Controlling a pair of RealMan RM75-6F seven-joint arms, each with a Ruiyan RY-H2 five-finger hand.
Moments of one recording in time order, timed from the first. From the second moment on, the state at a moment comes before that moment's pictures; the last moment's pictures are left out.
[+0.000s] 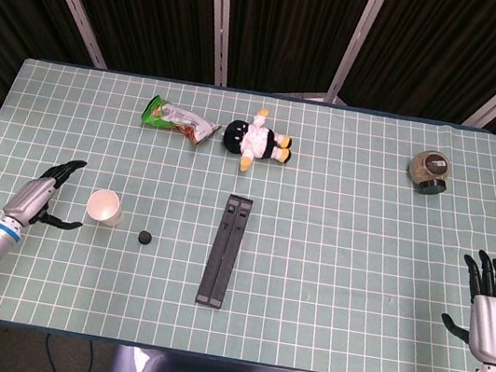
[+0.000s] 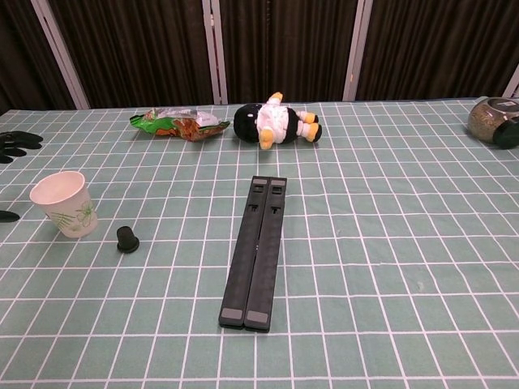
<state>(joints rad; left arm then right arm) -0.47 -1.42 -0.06 -1.05 1.50 0.97 -0.71 0.11 -1.22 0.13 -1.48 -1.40 1.46 -0.17</state>
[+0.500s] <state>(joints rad) -0.51 -1.56 -0.08 -0.99 1.45 0.94 -0.76 0.11 -1.22 0.13 -1.48 -1.39 1.44 -0.15</state>
